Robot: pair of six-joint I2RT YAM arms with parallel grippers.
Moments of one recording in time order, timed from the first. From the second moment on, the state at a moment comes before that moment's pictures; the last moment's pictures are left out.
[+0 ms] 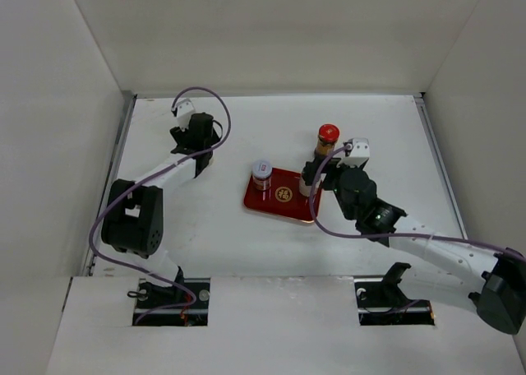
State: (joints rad) left arm -0.27 1.66 1.04 0.07 -0.54 -0.53; right arm 0.81 1.05 0.66 0.19 0.62 0.38
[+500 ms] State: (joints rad) left arm -0.61 1.25 1.01 0.05 -0.60 -0.47; right arm 0.71 0.99 0.59 0.19 0.61 0.38
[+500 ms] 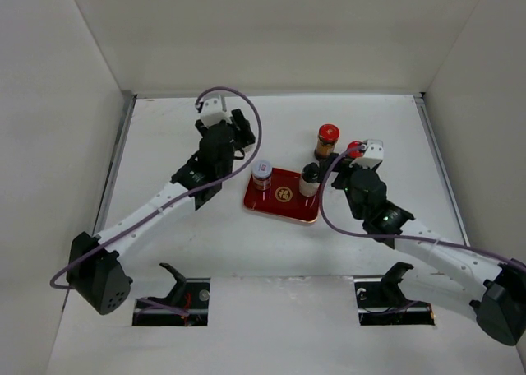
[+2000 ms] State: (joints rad) left arm -0.93 1.71 0.99 0.33 -0.61 -0.40; right arm 0.65 0.92 0.55 0.20 0.60 0.42
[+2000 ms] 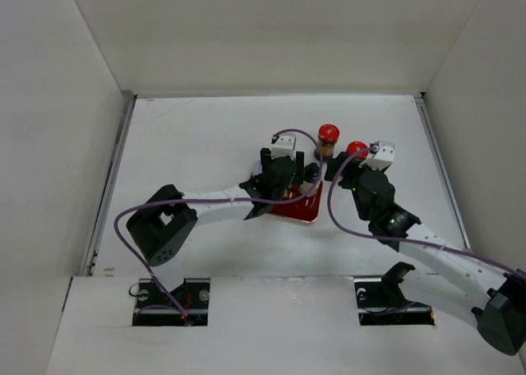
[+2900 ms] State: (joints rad) left arm -0.93 1.16 0.71 0.44 -0.62 -0.38; right arm 0.38 1.24 0.66 0.16 0.58 0.46
